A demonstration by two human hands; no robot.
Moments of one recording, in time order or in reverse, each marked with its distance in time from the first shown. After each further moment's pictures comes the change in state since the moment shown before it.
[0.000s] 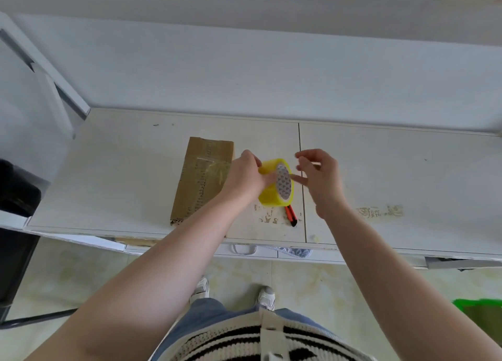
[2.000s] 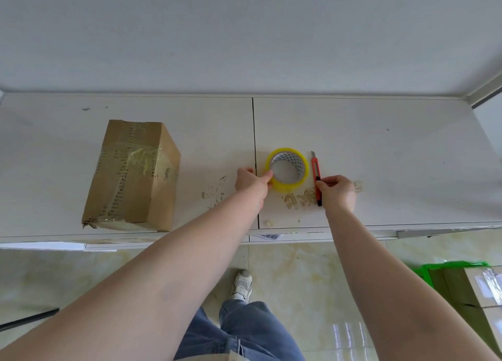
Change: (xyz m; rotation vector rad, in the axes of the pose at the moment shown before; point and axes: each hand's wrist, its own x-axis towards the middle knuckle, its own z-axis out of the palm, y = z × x) left_hand 0.042 0.018 0.190 -0.704 0.026 -0.601; right_hand 0.058 0.141 -0.152 -0.459 0.362 0.349
